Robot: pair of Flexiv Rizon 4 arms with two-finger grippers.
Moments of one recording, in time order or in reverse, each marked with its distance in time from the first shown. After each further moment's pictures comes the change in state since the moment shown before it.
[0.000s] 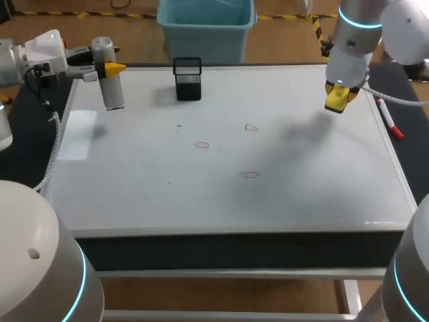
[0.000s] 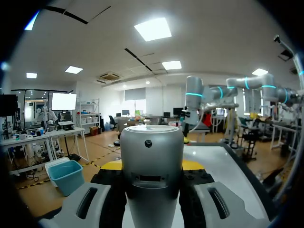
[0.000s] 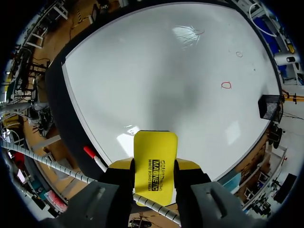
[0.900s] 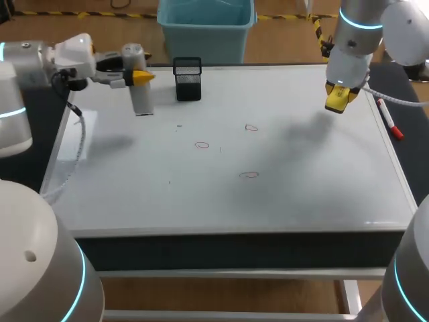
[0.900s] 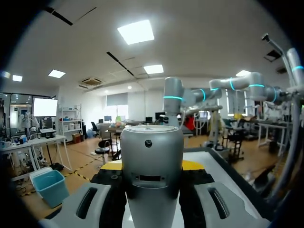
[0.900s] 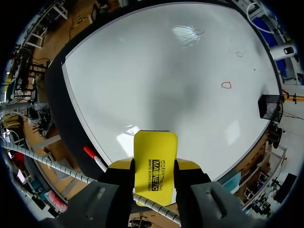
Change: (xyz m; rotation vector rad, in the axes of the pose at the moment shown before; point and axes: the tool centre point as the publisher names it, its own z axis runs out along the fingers) left arm 0.072 -0.015 0.063 0.058 0.181 0.031; right arm 0.001 0.000 0.000 0.001 -0.003 0.000
